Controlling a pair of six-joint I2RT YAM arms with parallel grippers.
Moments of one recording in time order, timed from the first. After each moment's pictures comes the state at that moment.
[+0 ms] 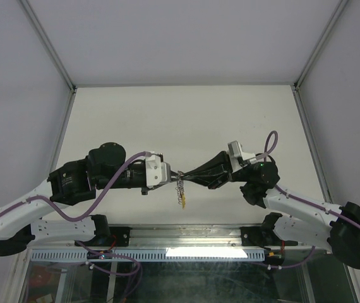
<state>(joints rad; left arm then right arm) -1.20 0.90 1.25 -0.63 0.18 0.34 0.87 1.01 0.48 1.18 -0.77 0.43</state>
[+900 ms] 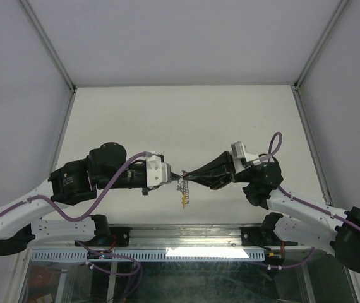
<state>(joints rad) -1.20 0.91 1.25 -0.62 0.20 0.34 0.86 0.96 0.48 1.12 -0.77 0.41</state>
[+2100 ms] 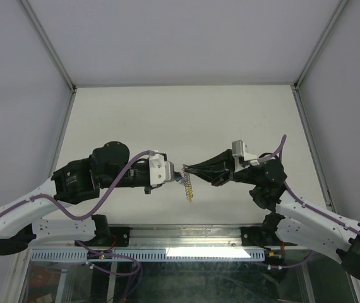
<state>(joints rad) -1.20 0.93 1.25 -0.61 0.18 0.34 0.86 0.83 0.50 0.81 -0.64 0.24</state>
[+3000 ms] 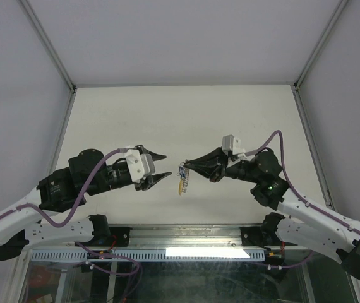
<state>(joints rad) -1.20 0.80 1.17 -0.52 0.03 0.30 0.86 0.83 0.57 0.56 -0.58 0.13</state>
